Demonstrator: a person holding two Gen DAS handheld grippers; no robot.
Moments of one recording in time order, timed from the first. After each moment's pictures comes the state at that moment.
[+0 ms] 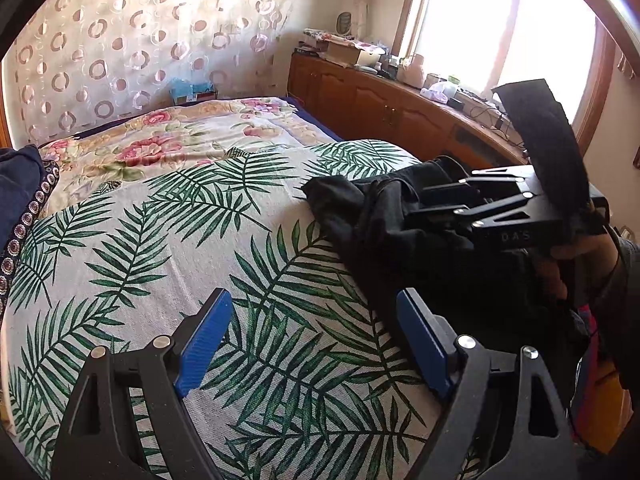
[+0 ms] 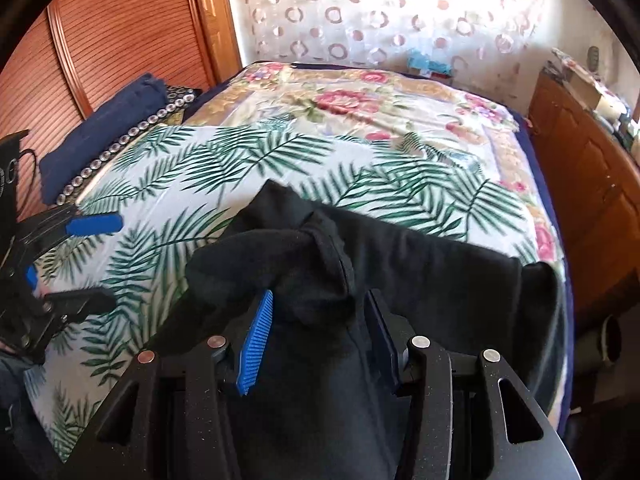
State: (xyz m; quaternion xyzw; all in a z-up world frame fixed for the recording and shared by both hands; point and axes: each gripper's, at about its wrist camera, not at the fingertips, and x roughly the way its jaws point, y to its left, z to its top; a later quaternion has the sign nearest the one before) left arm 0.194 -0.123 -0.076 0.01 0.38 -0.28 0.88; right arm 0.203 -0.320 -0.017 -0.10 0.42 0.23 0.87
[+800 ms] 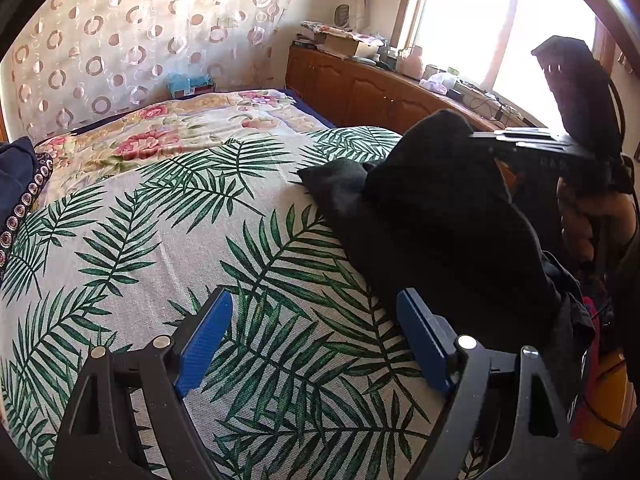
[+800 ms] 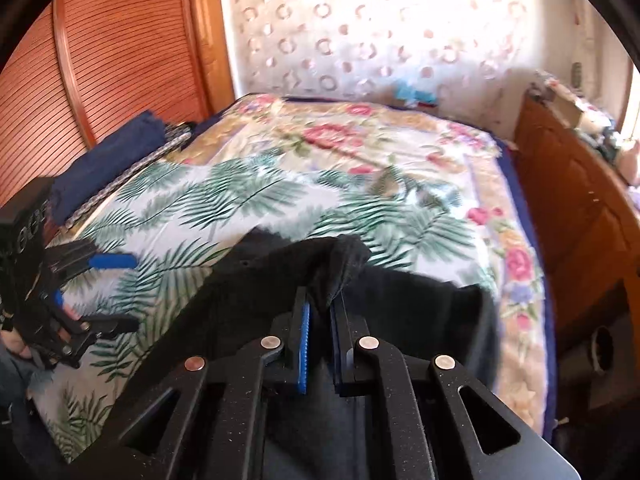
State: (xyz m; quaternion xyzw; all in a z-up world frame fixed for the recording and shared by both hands) left arm 0.193 -0.126 -0.084 0.02 0.39 -0.28 0.88; right arm 0.180 -0.343 0.012 -0.09 0.35 0.20 0.91
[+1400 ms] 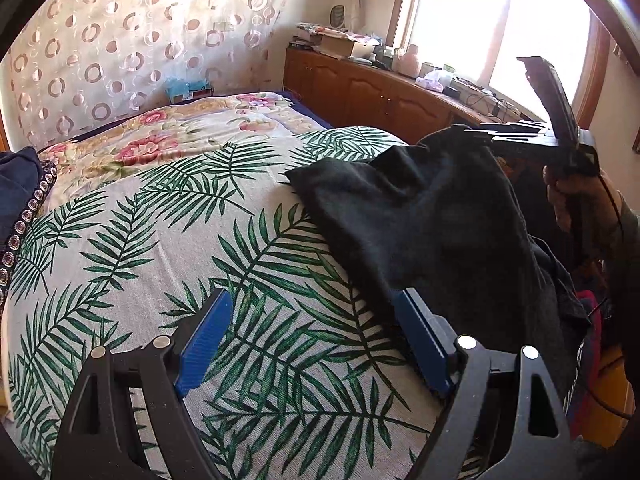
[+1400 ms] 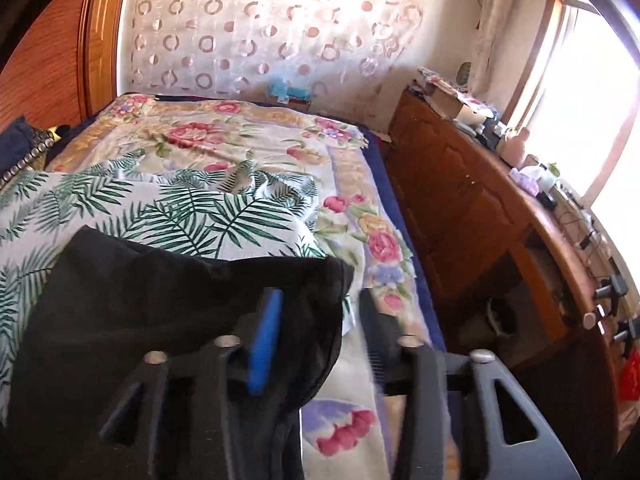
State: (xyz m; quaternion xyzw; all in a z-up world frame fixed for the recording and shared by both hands) left arm 0.179 -0.129 -0.077 0.03 0.38 -0.28 0.88; right arm 0.169 -0.367 -0.004 -0.13 0.35 0.00 0.93
